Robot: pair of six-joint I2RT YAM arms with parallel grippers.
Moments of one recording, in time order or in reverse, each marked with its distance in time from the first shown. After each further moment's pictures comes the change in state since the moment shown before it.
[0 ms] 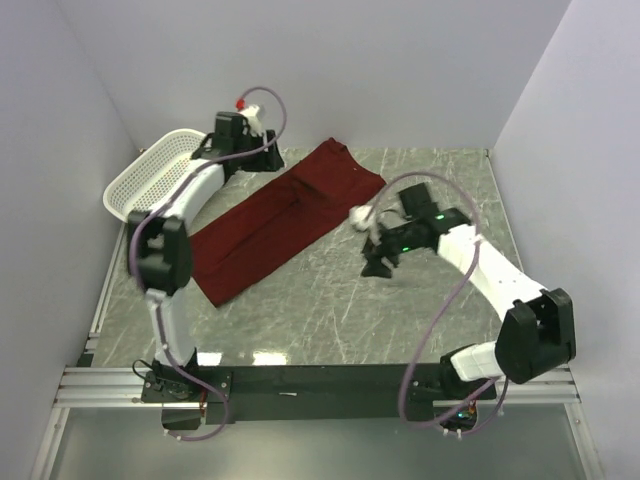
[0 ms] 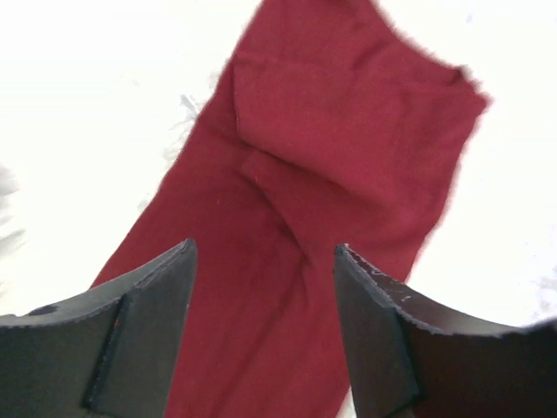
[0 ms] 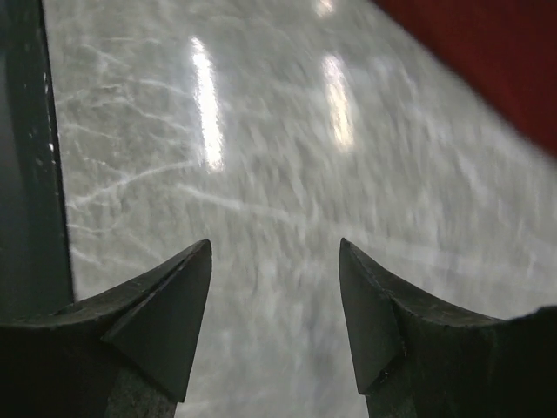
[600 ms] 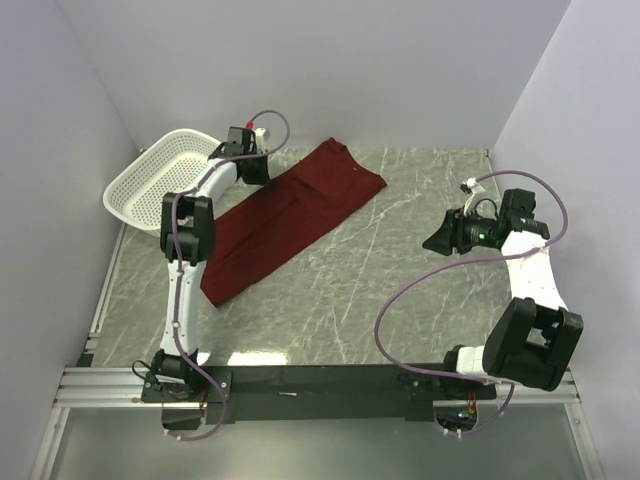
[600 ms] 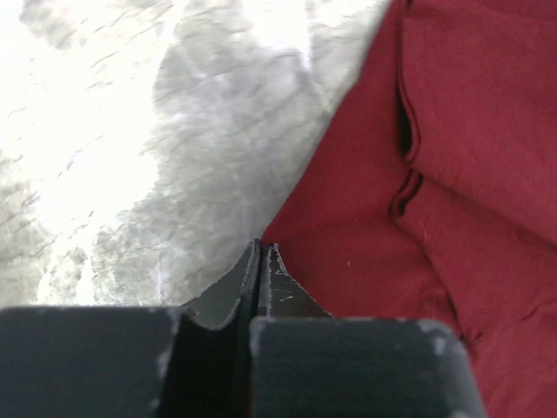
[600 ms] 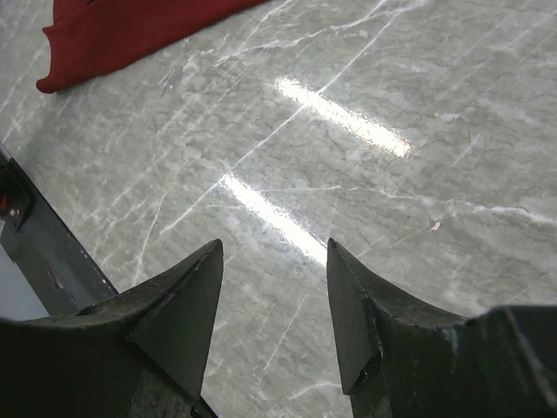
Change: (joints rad) left arm 0.045 0.404 0.329 -0.127 -0.018 0.112; right arm -0.624 -0.050 -0.071 0.046 -0.137 0.439
